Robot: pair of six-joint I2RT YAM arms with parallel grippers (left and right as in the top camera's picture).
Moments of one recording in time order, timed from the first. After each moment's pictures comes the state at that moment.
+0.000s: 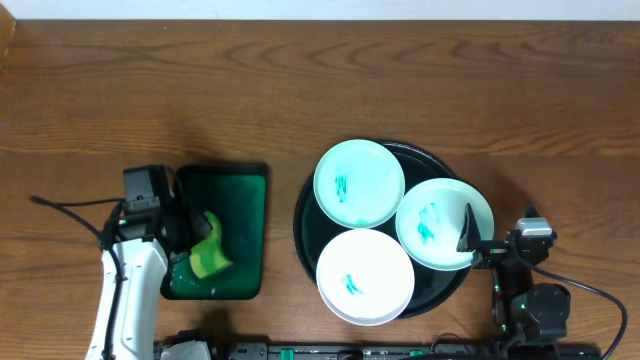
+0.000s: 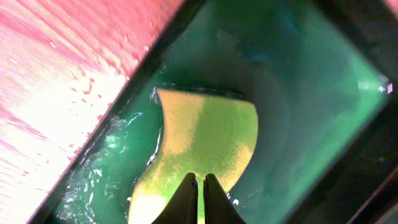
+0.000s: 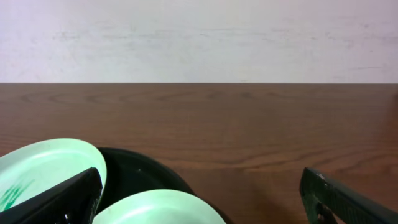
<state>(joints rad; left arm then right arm) 0.21 1.20 0.72 -0.80 0.06 -0.45 0.05 0.01 0.01 -0.07 0.00 0.05</state>
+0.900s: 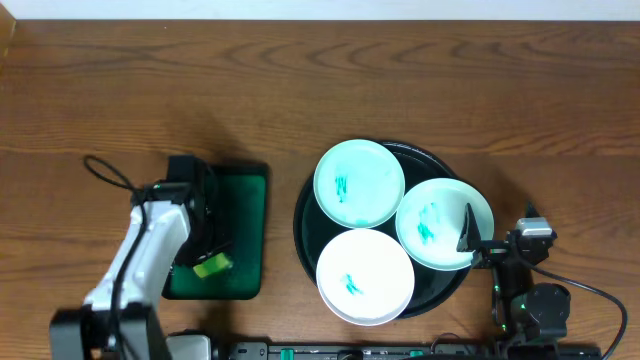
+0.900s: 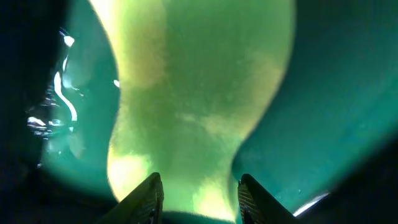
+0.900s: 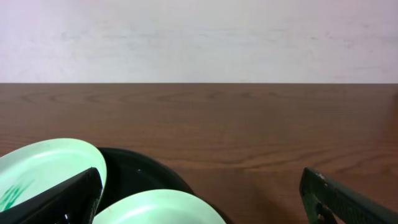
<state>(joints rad) 0.04 1.43 0.78 -0.98 0.02 -0.43 0.05 0.01 0.01 -0.07 0.00 0.05</state>
